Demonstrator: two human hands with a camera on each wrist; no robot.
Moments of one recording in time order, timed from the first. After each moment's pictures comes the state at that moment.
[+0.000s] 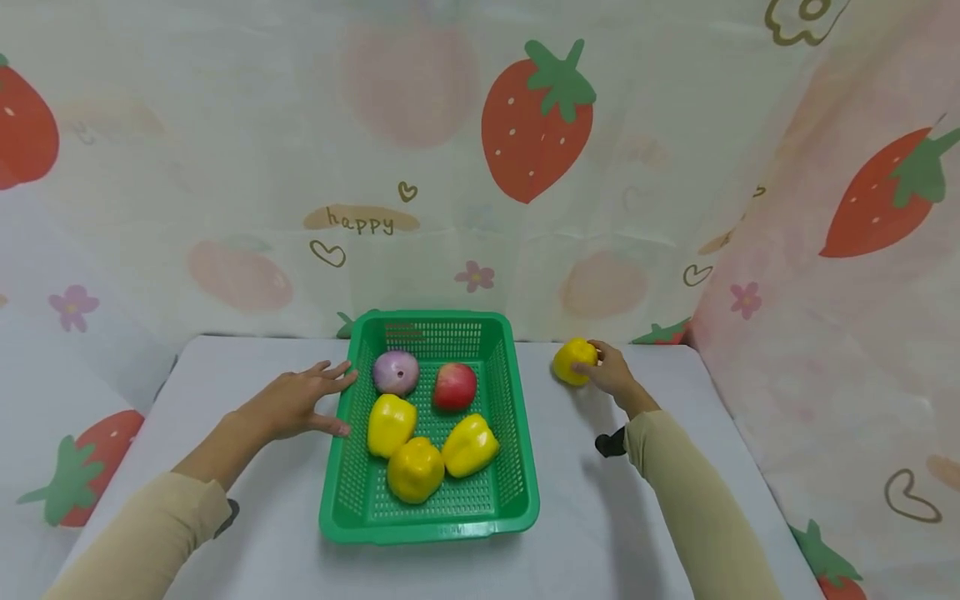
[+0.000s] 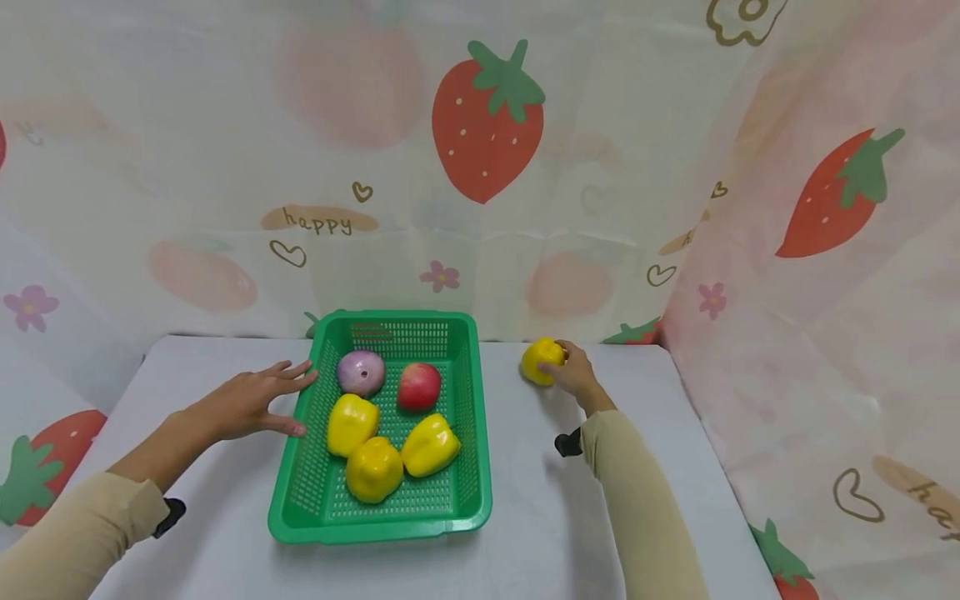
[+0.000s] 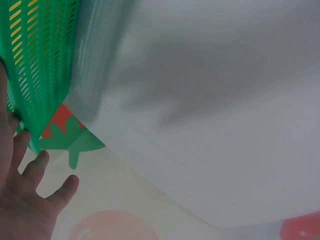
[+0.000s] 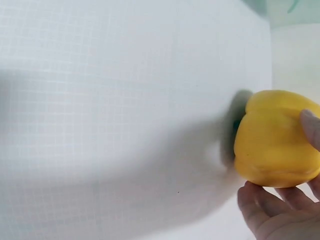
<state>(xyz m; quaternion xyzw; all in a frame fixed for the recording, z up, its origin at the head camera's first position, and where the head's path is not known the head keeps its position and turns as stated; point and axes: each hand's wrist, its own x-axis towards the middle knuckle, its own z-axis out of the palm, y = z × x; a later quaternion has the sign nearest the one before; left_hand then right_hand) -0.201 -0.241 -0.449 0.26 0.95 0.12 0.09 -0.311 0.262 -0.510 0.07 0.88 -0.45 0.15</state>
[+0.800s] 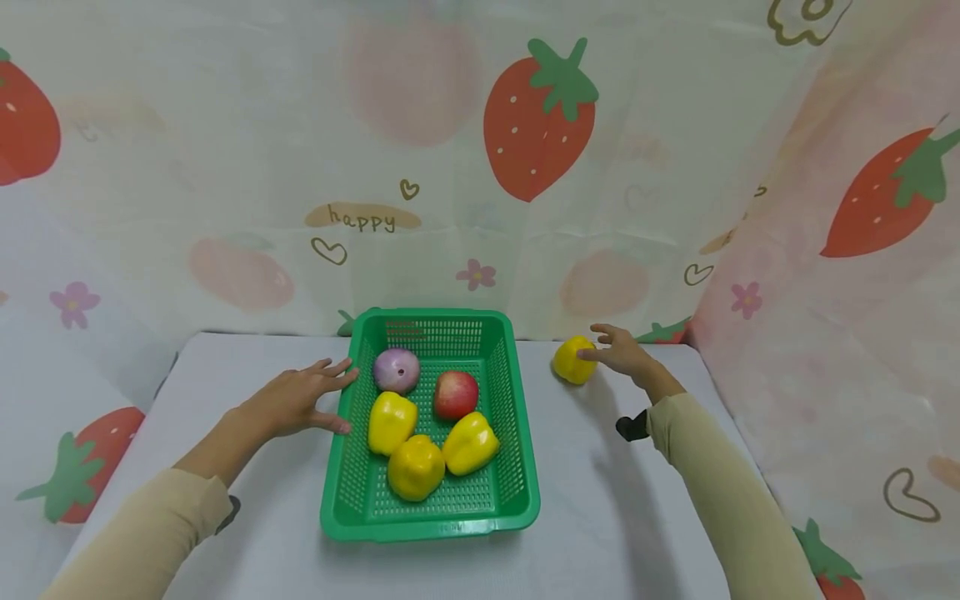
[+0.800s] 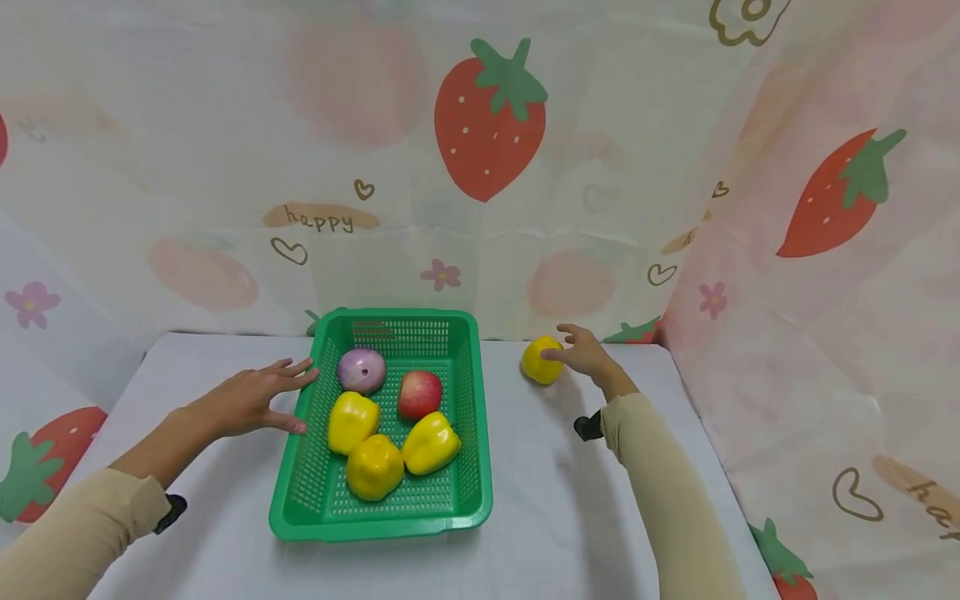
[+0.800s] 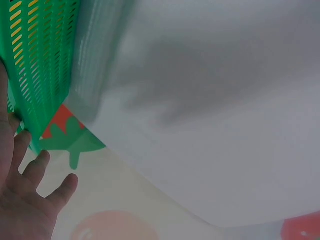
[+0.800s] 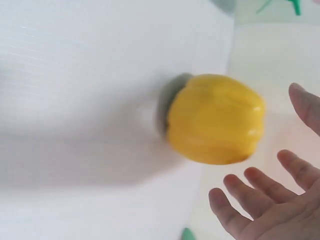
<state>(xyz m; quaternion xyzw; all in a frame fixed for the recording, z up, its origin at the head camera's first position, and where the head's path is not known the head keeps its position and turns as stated) -0.203 -0.242 -0.454 0.26 0.95 0.12 0.08 -0.313 0.269 -0.462 0.00 0.90 -0.39 0.20</state>
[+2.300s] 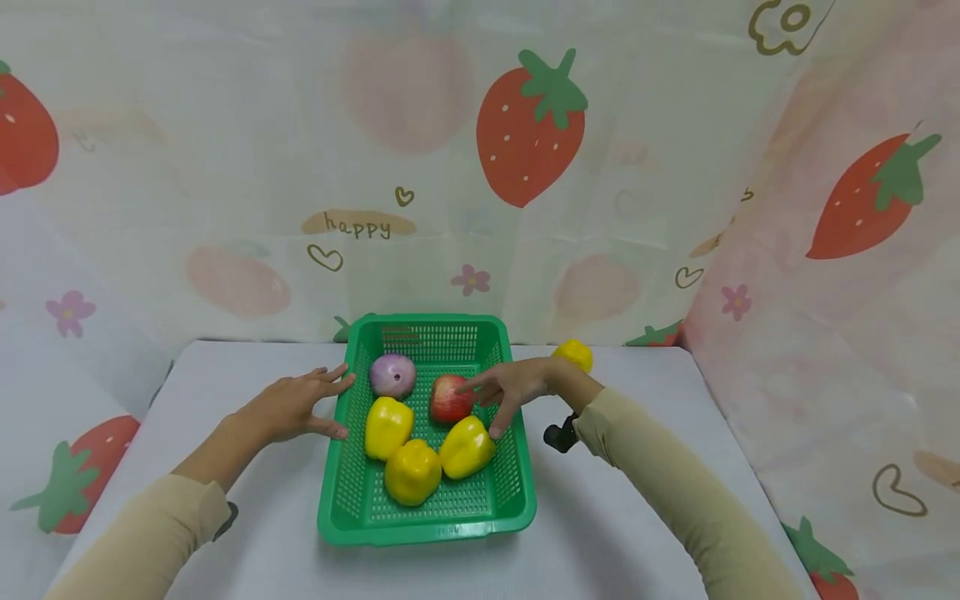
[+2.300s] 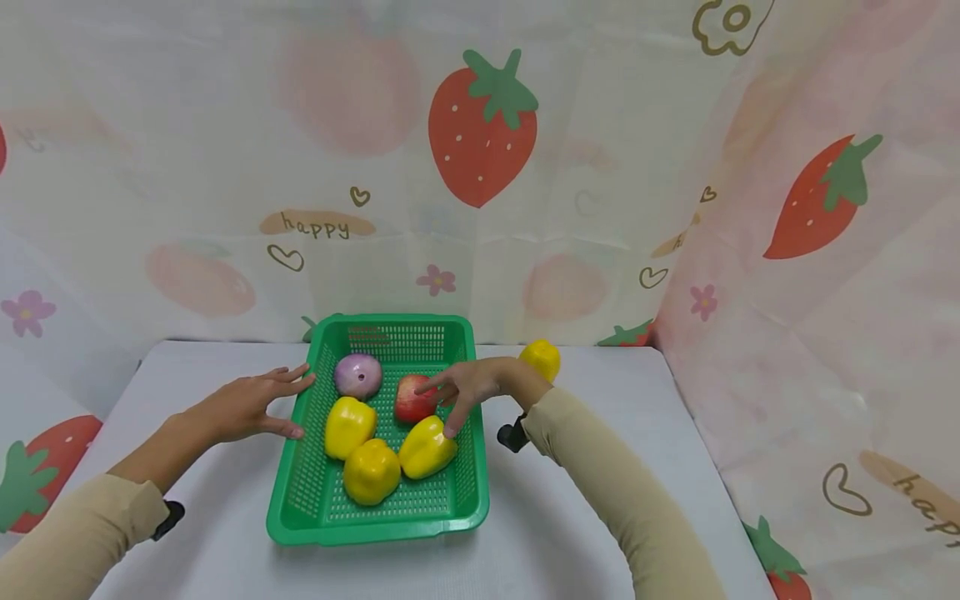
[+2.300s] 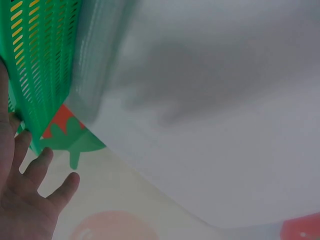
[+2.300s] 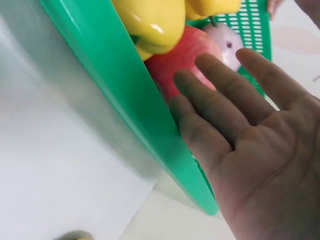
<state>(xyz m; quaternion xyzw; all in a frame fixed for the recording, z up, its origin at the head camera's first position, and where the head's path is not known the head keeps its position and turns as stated) -0.203 -0.242 -0.457 0.25 0.96 0.13 0.09 -0.276 0.124 -0.419 -0.28 0.77 -0.29 0.50</state>
